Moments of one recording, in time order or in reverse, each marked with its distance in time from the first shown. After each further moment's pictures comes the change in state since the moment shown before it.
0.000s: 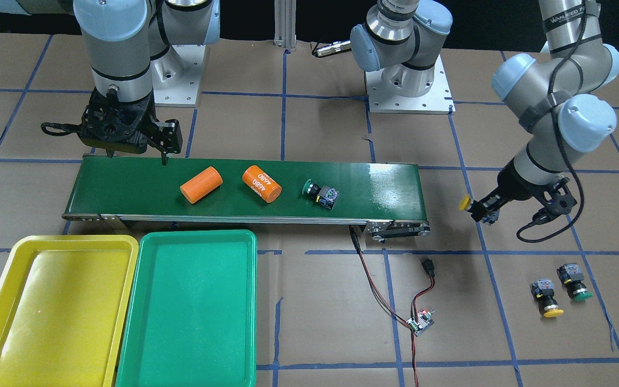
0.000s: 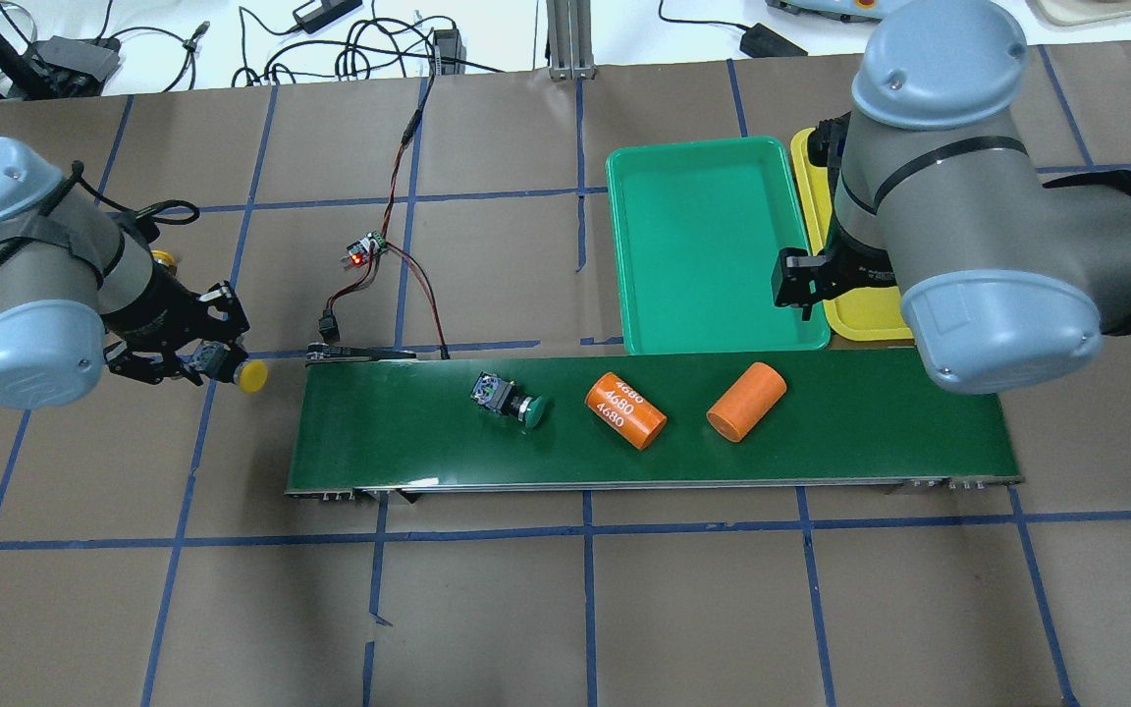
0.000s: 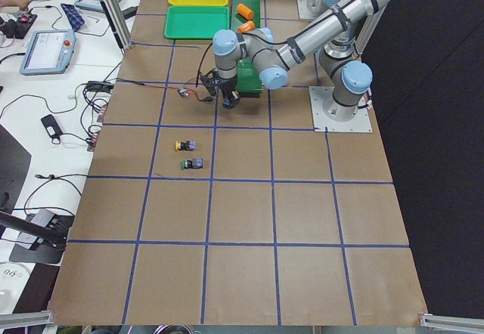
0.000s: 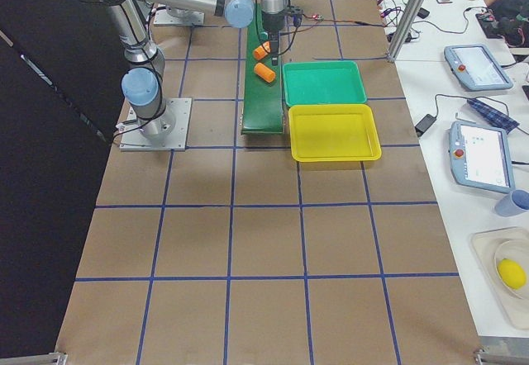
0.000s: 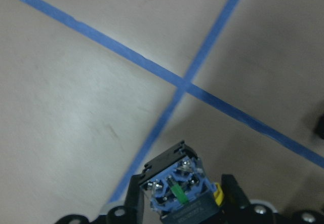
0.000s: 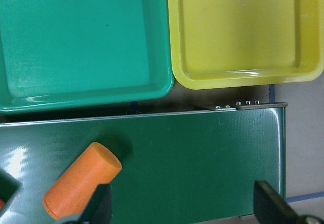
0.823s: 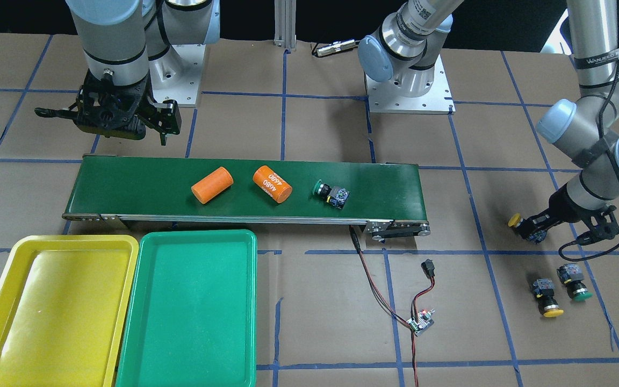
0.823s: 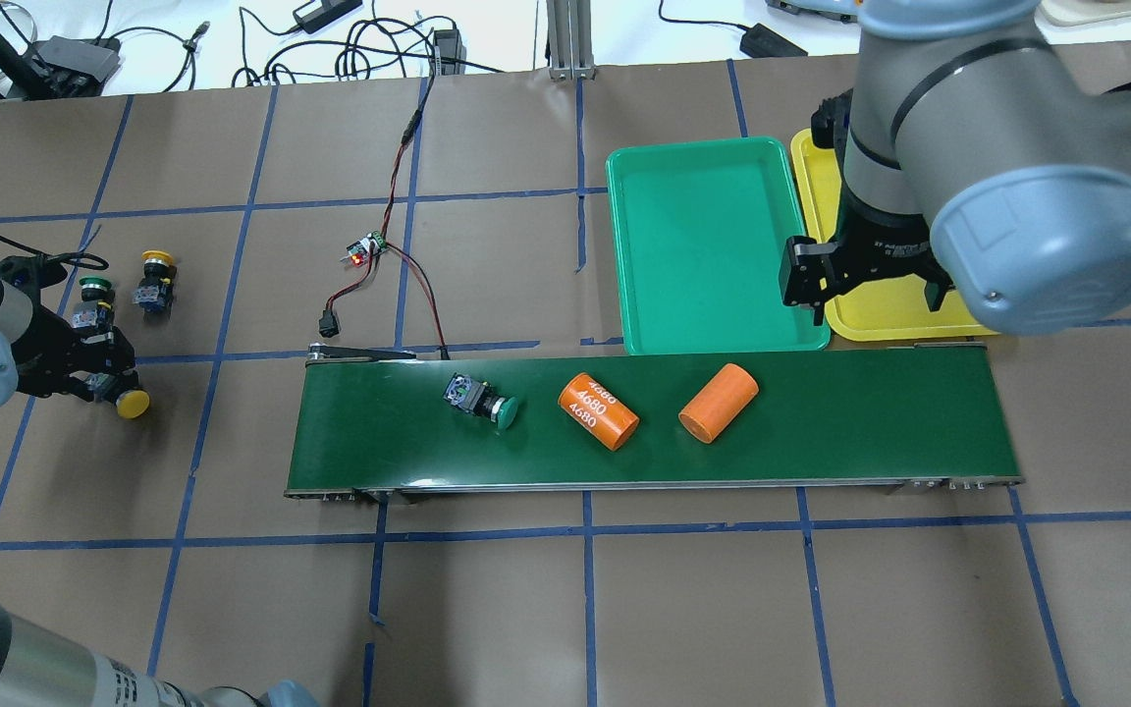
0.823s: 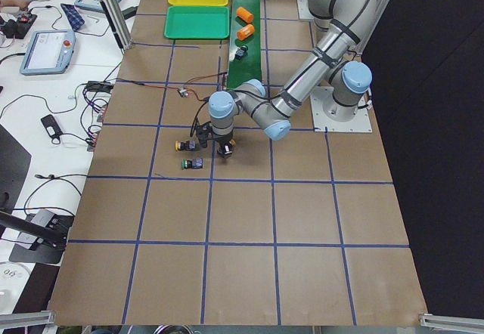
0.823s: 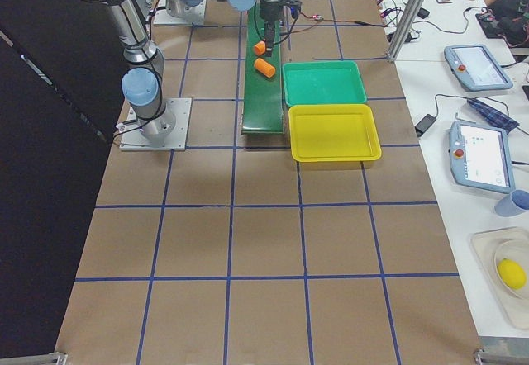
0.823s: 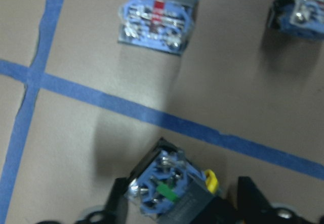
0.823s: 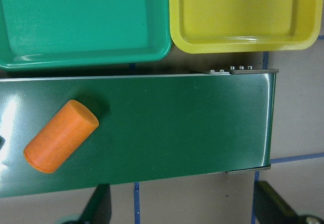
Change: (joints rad) left arm 0.356 -0.258 0.043 0.248 0.003 0.652; right arm 0.017 -0.001 -0.093 0.218 -0.002 0.006
